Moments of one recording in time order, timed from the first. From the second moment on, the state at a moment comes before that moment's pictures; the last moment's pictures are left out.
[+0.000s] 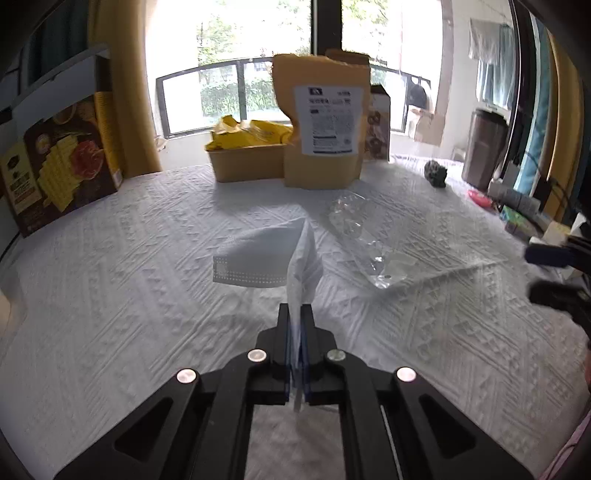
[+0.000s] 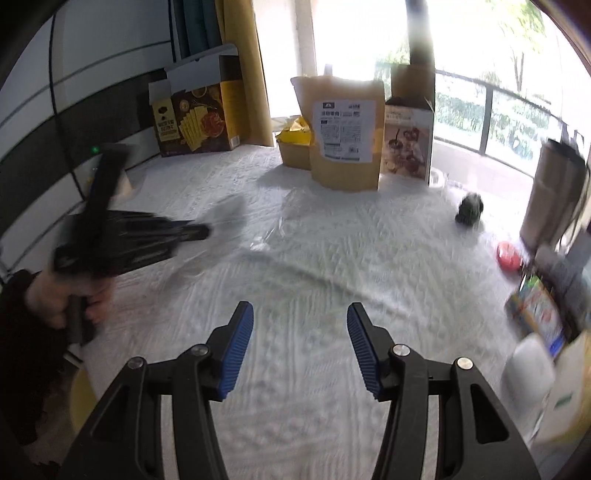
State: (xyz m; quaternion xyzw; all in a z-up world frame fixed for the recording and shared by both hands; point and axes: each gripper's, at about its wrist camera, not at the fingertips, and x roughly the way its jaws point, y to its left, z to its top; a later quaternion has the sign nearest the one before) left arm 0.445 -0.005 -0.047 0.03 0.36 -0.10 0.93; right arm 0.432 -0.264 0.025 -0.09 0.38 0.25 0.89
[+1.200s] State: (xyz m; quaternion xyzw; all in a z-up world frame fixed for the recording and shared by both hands) left arm 0.347 0.081 -0.008 -0.07 0.26 -0.03 0.96; right arm 0.520 -0.139 -0.019 -0.18 0.42 0.26 0.85
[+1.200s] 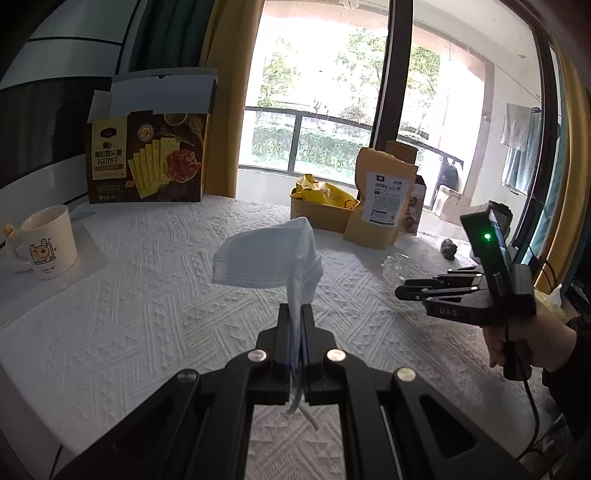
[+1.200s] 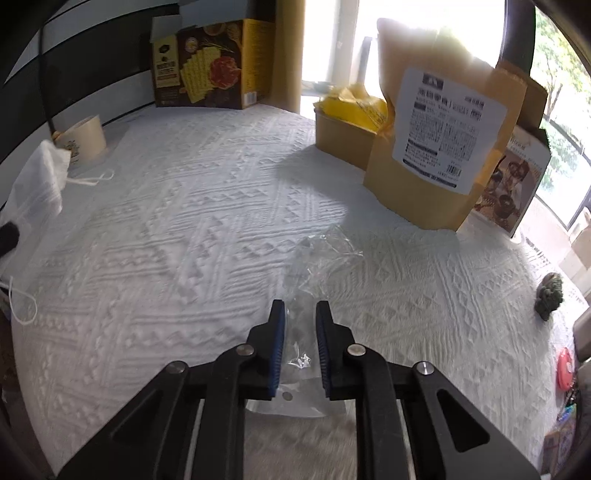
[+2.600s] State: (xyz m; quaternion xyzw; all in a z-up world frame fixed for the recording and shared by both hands) left arm 0.139 0.068 -0.005 -0.09 0.25 -0.04 0.96; right arm 0.229 -0.146 0.092 -0.14 0.31 0.36 0.87
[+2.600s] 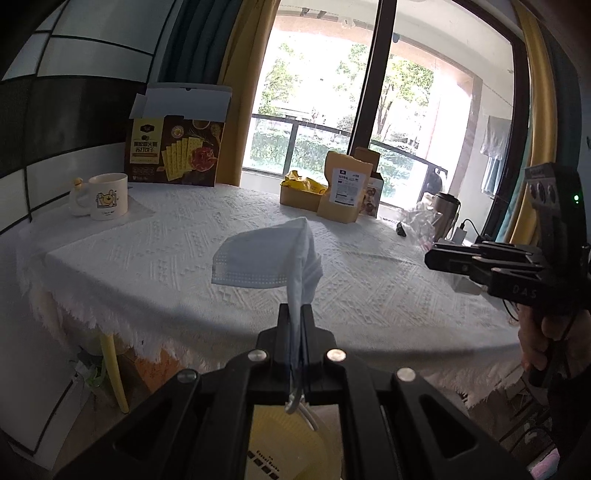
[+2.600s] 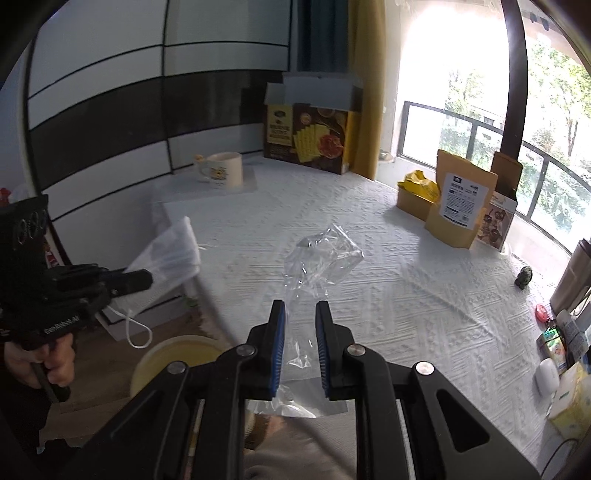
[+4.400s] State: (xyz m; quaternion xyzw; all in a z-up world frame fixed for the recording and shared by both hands) left arm 0.082 0.158 -0.126 -0.18 0.36 0.06 0.91; right arm 0.169 -0.043 -0.092 -0.14 0.44 0.44 0.77
